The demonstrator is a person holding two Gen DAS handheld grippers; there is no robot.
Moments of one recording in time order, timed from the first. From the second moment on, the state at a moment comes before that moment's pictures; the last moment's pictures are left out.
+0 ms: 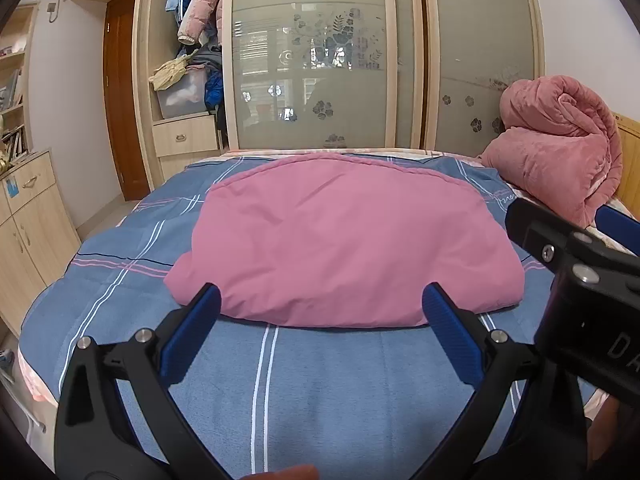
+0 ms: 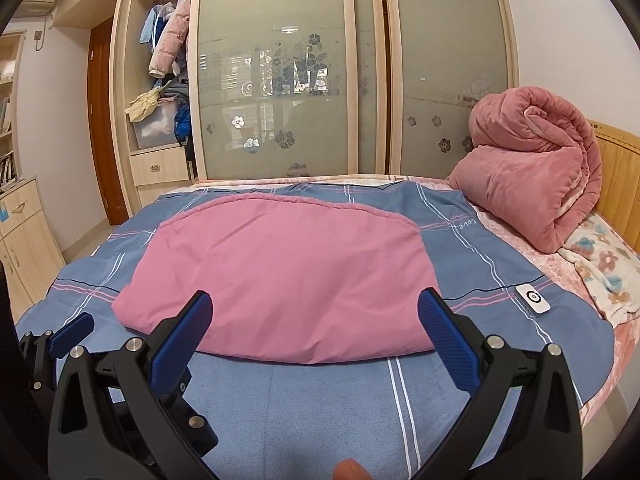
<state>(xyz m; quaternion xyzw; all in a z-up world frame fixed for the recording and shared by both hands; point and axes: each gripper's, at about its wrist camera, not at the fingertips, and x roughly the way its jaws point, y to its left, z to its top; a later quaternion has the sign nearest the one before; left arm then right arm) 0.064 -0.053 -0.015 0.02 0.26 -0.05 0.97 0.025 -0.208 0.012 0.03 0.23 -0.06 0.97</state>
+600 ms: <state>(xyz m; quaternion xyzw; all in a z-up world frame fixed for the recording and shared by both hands) 0.064 -0.057 -0.015 0.03 0.26 -0.06 0.96 0.025 -0.206 0.014 0.03 0.23 -0.06 0.97</state>
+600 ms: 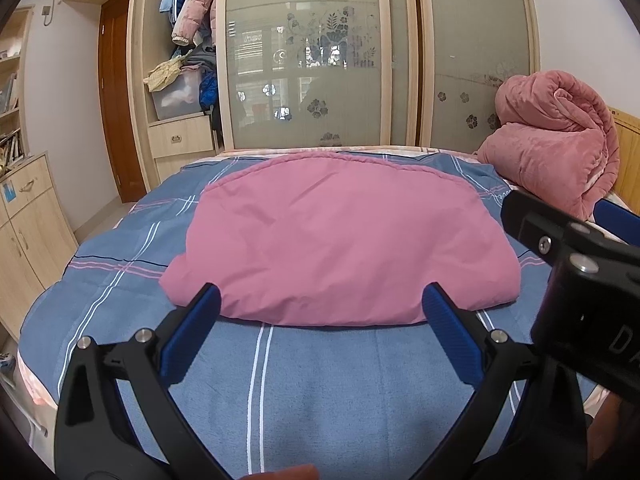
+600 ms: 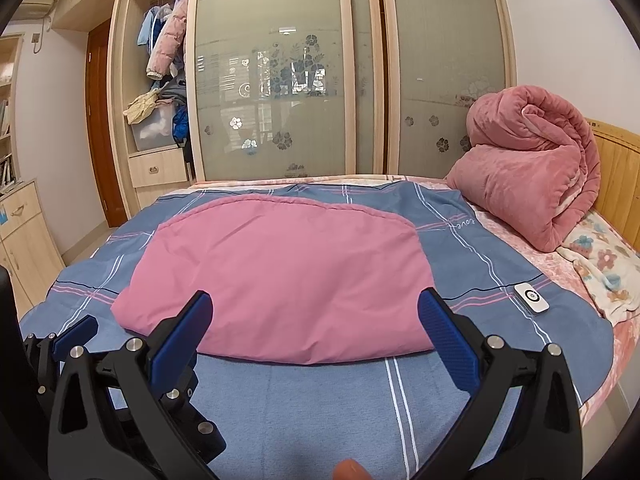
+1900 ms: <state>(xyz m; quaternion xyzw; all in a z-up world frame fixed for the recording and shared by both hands) 0.062 -0.062 -0.027 0.03 0.26 -0.06 0.96 0.029 -0.212 0.008 0.03 0.23 -0.07 0.97</state>
